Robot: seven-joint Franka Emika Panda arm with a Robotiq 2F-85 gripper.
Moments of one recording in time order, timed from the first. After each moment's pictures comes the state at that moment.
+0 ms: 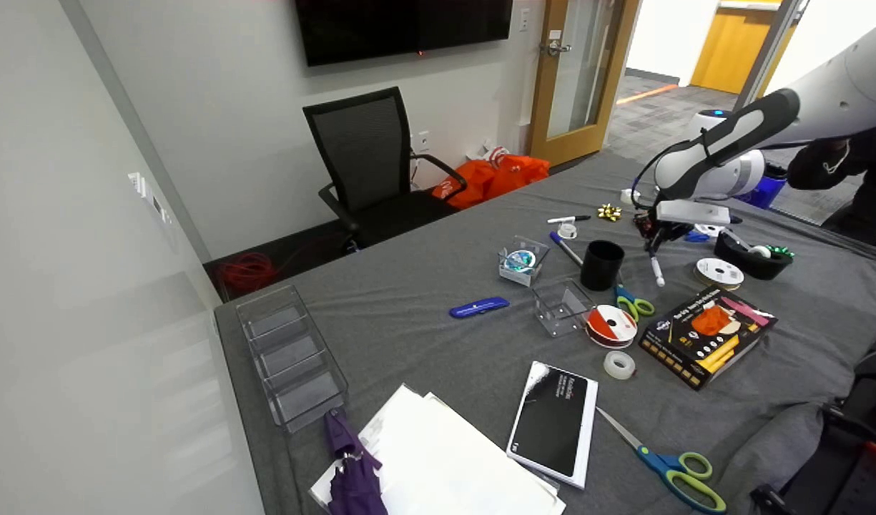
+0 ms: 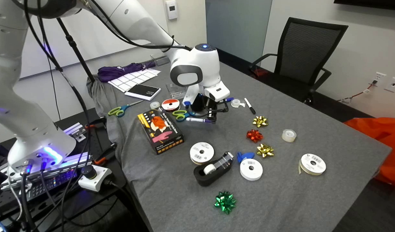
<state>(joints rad) -0.23 0.73 -0.18 -1.77 0.20 2.59 0.27</state>
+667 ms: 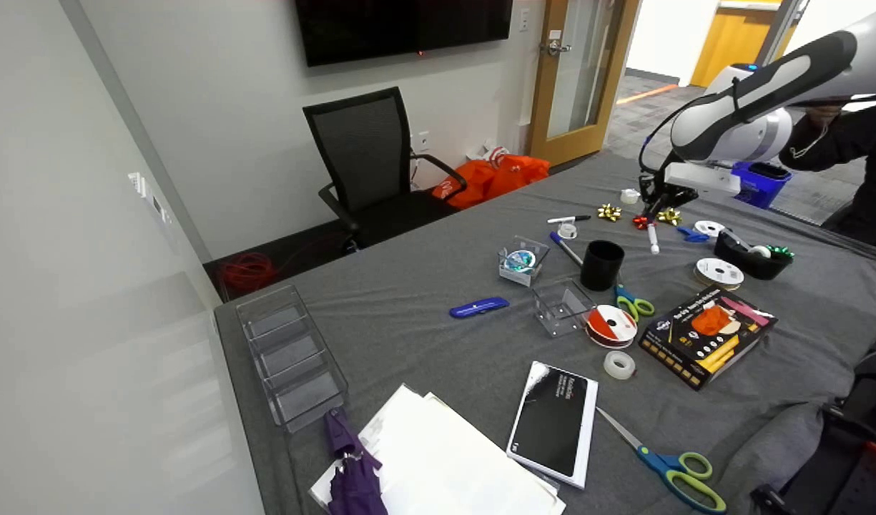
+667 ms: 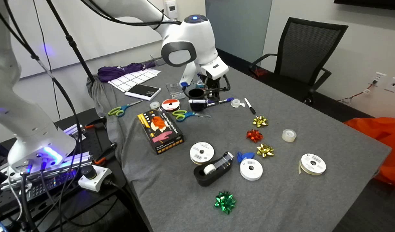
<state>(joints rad) -0.23 0.54 -0.15 -1.86 0.25 2.63 0.27</state>
